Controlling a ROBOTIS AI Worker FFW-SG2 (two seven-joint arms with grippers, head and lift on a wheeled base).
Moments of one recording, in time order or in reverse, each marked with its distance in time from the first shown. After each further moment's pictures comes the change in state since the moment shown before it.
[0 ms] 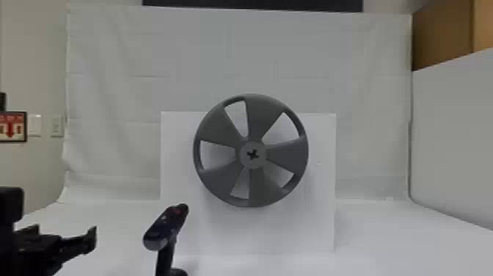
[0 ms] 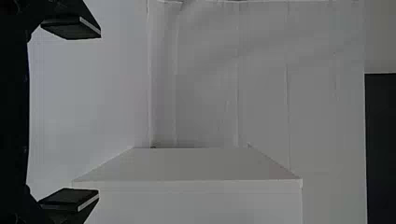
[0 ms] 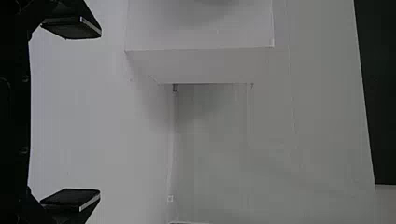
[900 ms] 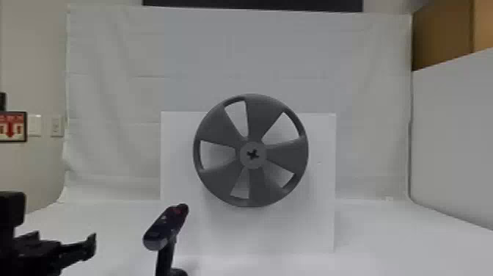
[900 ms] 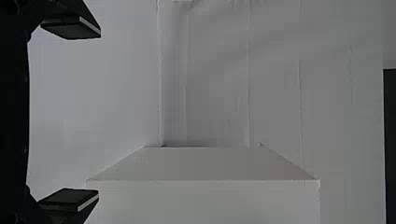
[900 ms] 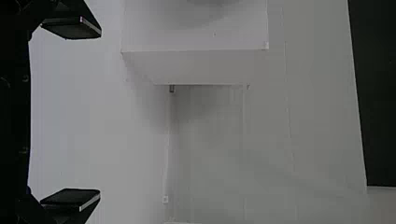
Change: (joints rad) left arm 0.003 0.004 0.001 0.001 -0.006 0.039 -0.015; right arm -0.002 -0.015 -0.011 -0.005 -0.021 0.000 0.000
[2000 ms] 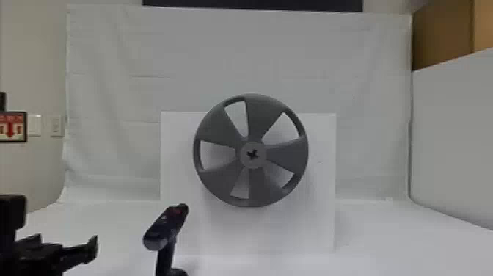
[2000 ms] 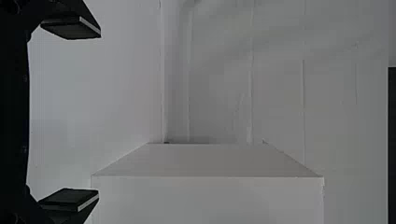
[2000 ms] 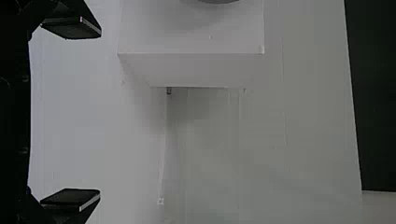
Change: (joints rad) left arm 0.008 -0.002 0.001 0.000 0.012 0.000 0.000; right arm -0.008 -0.013 0.008 -0.005 -0.011 0.004 0.000
